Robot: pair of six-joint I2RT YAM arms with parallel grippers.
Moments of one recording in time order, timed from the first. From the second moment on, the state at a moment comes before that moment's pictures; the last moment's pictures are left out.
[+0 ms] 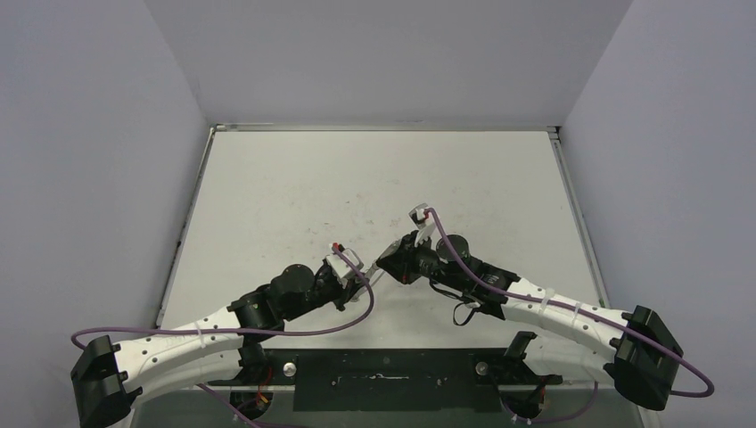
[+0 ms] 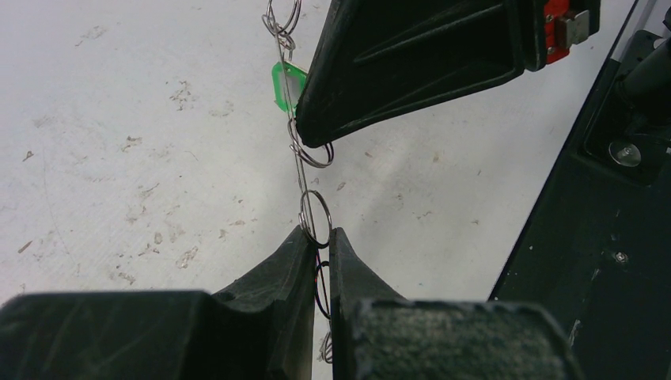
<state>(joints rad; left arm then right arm) -1.05 0.78 0.41 0.10 -0.06 -0.07 0.92 1.07 0.59 0.18 -0.09 0.53</state>
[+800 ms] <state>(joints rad) -1.05 0.78 0.40 0.14 -0.13 -0.02 0.92 1.07 0.49 0.30 0.02 0.97</state>
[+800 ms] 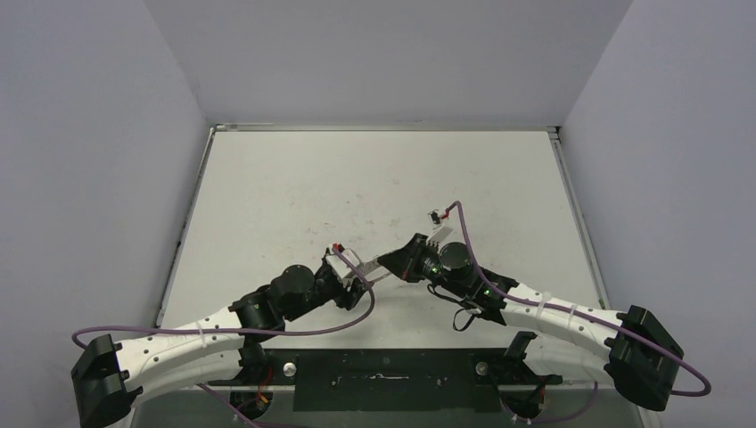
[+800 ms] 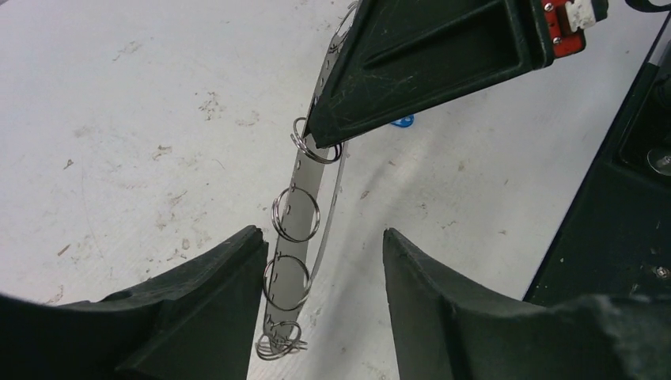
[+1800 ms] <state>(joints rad) -0.81 0.96 0.60 -0.03 0.23 -0.54 0.92 1.03 0.52 0.13 0.00 0.76</state>
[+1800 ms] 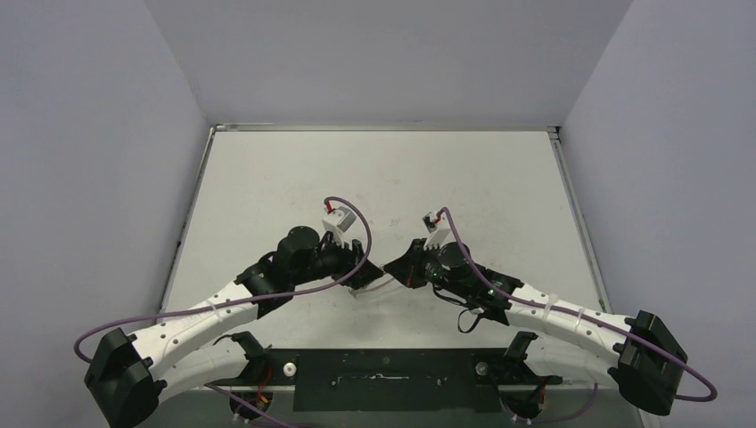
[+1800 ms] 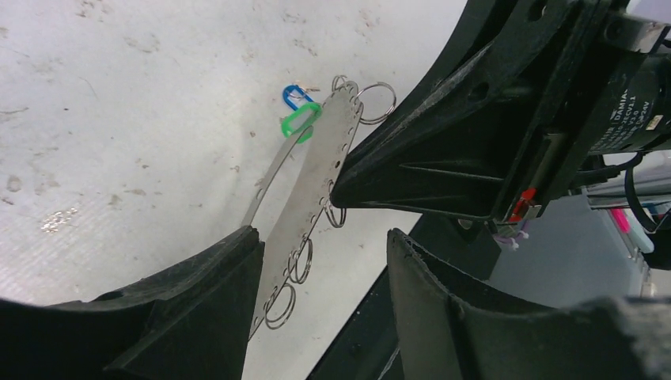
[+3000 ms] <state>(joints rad) -0.79 1.05 0.58 0.09 0.32 -0.53 0.94 1.03 0.57 0.05 -0.03 0.72</state>
